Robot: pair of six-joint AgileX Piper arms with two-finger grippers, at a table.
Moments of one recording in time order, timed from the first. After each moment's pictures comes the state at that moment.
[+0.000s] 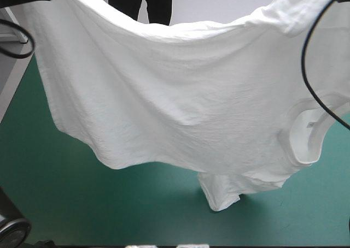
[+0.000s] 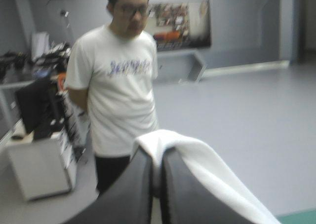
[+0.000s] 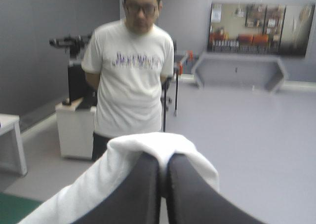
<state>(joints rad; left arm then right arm) -0.68 1.56 -2.70 0.57 1.14 -0.08 0.04 1.46 -2.65 0.20 1.16 -0.07</state>
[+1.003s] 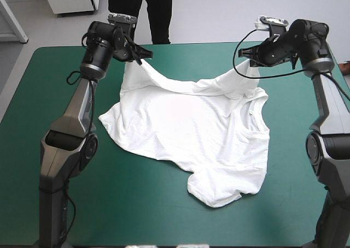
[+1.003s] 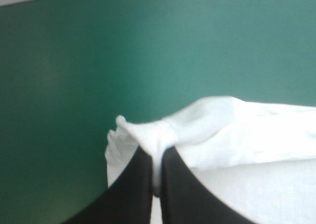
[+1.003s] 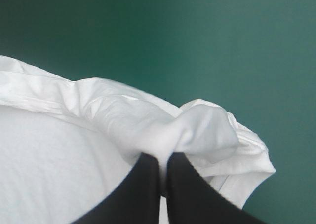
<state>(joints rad) -0.28 2.25 -2.51 0.12 1.25 -0.08 0.04 2.03 -2.13 0.30 1.16 -0.05</state>
